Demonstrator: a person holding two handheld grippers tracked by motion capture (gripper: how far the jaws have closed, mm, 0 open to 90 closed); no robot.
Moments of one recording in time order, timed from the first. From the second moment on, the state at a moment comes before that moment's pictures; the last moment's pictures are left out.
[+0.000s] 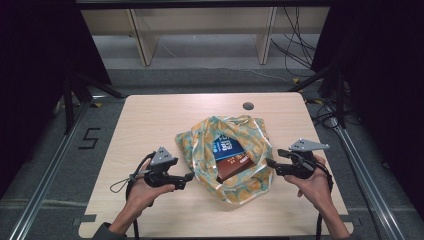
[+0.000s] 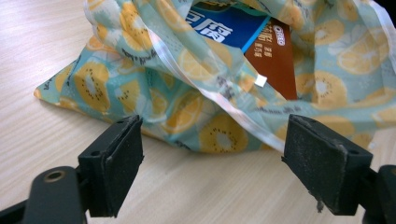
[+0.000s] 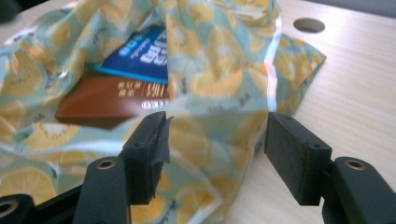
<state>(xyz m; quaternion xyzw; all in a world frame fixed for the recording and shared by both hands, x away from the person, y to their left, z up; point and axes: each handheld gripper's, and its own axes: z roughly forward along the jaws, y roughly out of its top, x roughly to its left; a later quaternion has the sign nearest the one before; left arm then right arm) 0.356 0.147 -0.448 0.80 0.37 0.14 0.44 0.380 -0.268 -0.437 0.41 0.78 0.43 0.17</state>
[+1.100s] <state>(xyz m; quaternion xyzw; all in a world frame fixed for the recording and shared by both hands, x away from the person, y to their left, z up) 0.310 0.153 -0.491 0.81 0.37 0.15 0.43 0.329 -0.285 -0.478 0.43 0.80 0.40 0.14</state>
